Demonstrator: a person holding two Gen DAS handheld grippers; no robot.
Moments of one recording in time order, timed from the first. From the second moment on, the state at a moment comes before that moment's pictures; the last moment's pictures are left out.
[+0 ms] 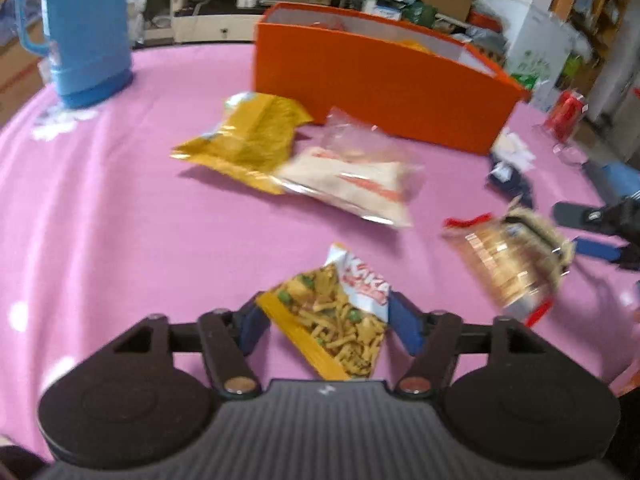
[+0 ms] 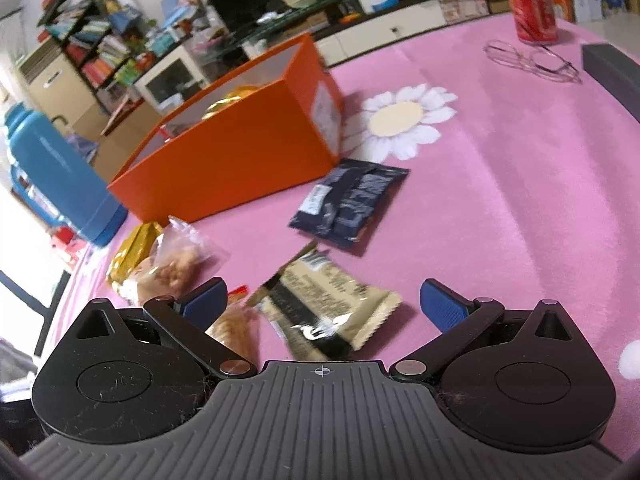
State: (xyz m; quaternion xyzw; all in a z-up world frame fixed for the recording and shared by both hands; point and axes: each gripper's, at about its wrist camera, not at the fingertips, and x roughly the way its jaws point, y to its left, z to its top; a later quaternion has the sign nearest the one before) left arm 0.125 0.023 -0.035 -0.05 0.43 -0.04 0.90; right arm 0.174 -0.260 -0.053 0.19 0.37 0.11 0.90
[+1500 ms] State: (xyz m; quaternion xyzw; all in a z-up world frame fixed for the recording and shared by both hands) left arm 0.111 0.035 -0.041 0.11 0.41 -0.18 0.89; right arm 0.150 -0.165 -0.059 0.01 0.37 0.20 0.91
